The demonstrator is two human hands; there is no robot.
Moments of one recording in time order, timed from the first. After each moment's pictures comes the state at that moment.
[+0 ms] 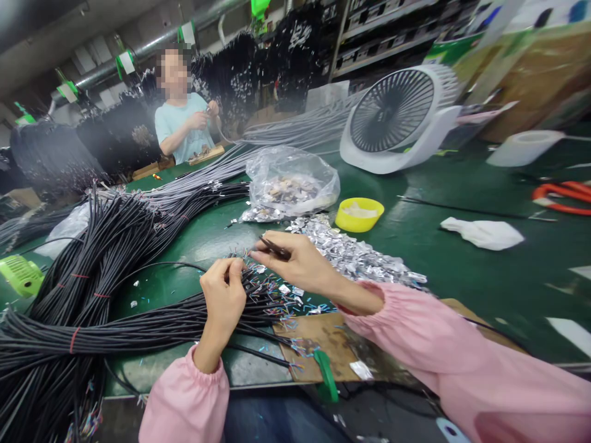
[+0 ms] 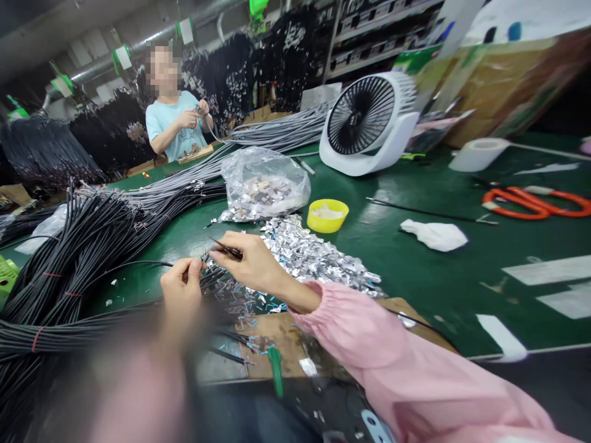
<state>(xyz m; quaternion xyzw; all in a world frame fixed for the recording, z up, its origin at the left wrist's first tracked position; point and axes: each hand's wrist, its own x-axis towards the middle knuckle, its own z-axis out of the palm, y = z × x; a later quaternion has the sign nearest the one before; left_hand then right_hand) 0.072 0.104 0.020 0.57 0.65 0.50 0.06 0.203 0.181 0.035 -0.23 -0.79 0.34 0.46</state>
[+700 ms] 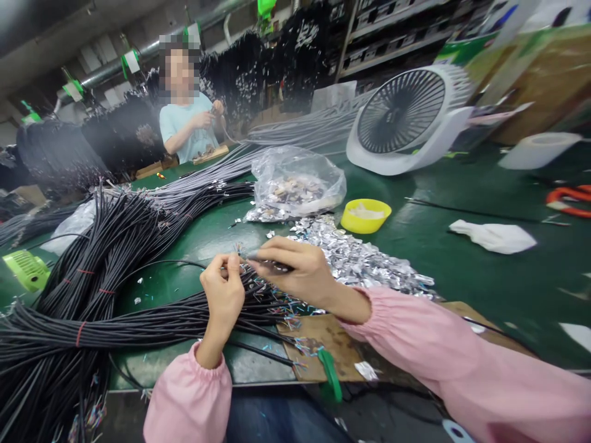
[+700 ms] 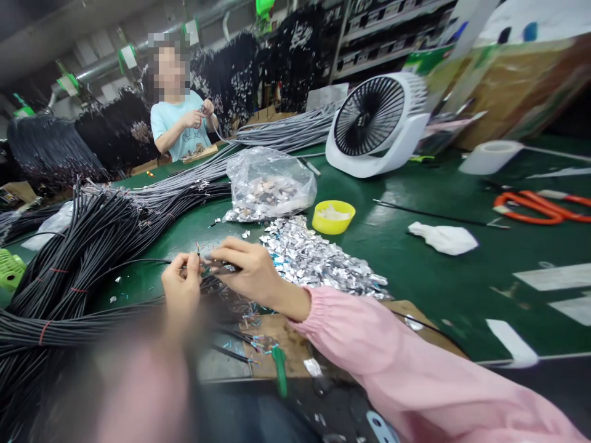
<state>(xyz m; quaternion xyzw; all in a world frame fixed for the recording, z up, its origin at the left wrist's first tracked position) 0.070 0.105 0.019 0.49 0.65 0.56 0.16 0.195 0.167 0.030 -0.13 -0.81 0.14 0.56</state>
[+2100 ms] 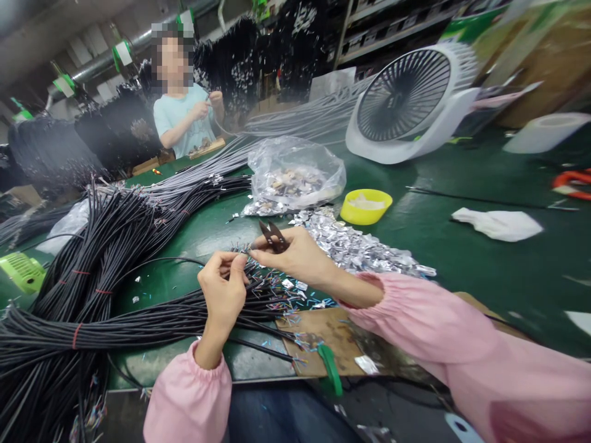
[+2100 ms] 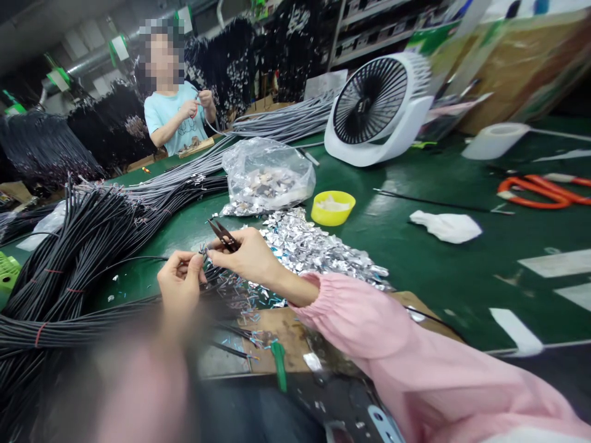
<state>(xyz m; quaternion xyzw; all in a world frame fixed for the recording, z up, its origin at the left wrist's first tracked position) 0.075 0.103 0.023 0.50 0.60 0.60 0.20 0.191 0.172 0.041 -0.33 -0.62 0.56 0.43</state>
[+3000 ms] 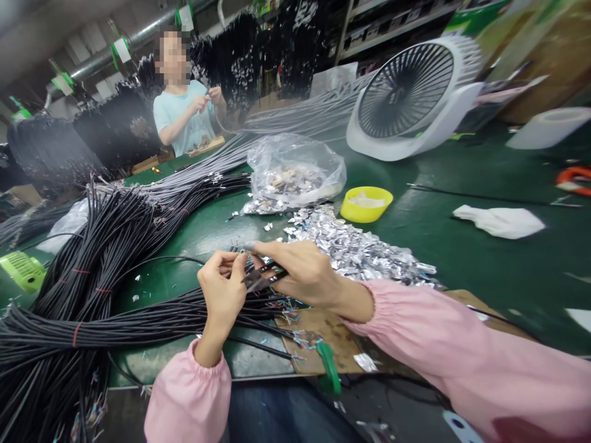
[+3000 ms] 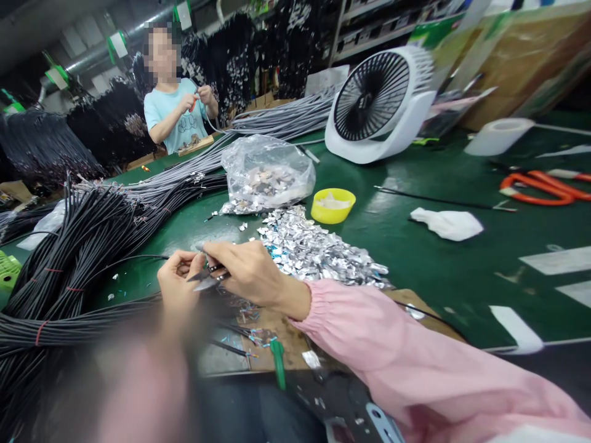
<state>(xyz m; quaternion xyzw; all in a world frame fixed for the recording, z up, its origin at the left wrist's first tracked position) 0.075 0.105 0.024 0.48 0.61 0.60 0.21 0.205 0.164 0.024 -0.17 -0.84 0.06 0.51</state>
